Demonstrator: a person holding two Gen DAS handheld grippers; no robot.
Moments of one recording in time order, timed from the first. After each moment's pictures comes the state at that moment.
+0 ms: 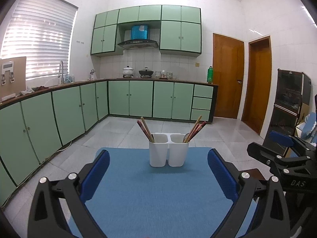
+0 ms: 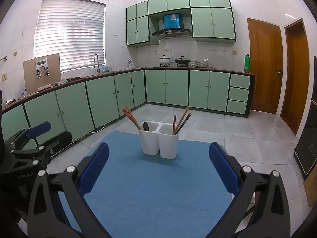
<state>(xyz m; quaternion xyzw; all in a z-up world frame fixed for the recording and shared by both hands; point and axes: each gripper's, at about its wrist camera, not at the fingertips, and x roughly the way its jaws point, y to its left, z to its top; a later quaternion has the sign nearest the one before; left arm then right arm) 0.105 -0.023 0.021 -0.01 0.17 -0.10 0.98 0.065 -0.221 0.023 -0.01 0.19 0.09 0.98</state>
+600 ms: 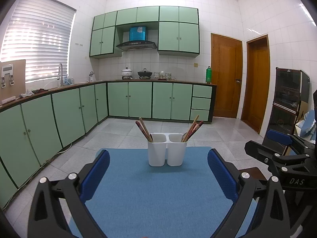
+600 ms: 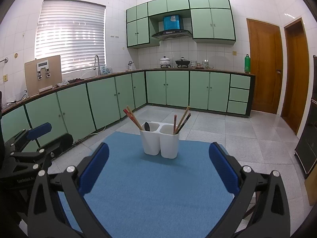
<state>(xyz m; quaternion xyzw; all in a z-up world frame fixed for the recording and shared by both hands) 0.096 -0.028 0.019 0.00 0.16 -0.10 0.98 0.060 -0.223 0.024 0.00 0.19 0.09 0.98</state>
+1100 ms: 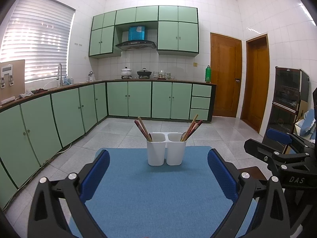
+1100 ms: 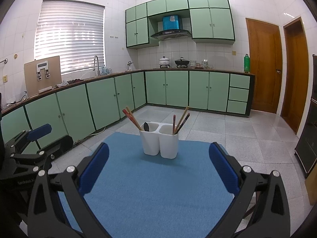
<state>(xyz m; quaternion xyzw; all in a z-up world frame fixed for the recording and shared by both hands) 0.094 -0.026 0.019 0.00 0.16 -0.10 0.98 0.059 -0.224 0.023 0.00 0.19 0.09 0.98</state>
